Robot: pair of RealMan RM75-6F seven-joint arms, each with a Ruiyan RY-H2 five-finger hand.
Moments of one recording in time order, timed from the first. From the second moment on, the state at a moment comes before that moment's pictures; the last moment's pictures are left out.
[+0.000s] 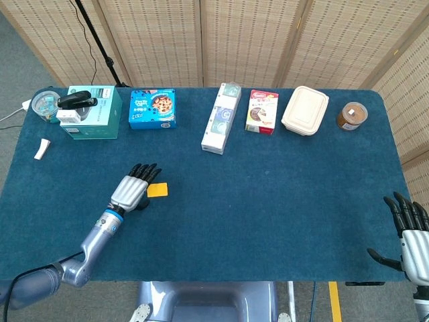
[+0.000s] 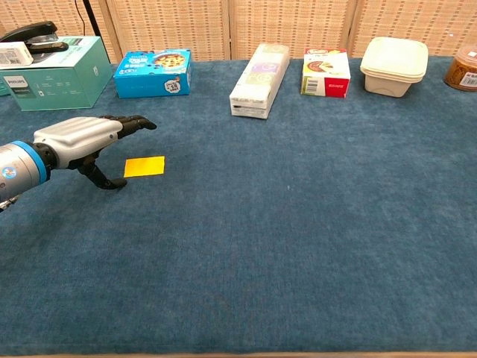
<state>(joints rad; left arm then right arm) -0.64 -1.70 -0.15 -1.11 1.34 0.89 0.16 0.00 -0.96 0.05 -1.84 -1.53 1.54 -0.01</state>
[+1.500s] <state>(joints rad) -0.70 -1.72 -0.13 -1.04 1.31 0.88 0.12 0.01 -0.95 0.05 -1.84 -1.51 1.53 0.01</state>
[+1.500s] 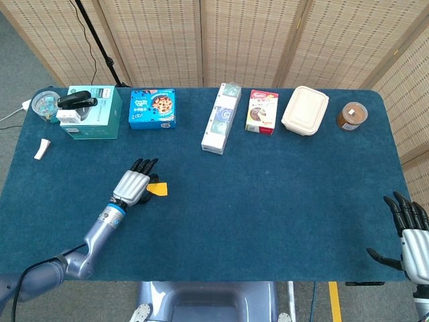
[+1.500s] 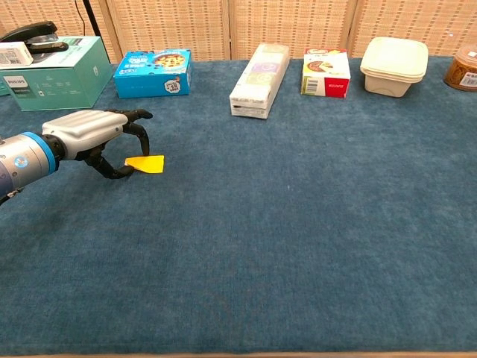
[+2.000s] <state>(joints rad) -0.70 -1.72 -0.12 -1.05 1.31 0.90 0.14 0.01 -0.95 0.05 -1.84 -1.51 1.52 0.02</state>
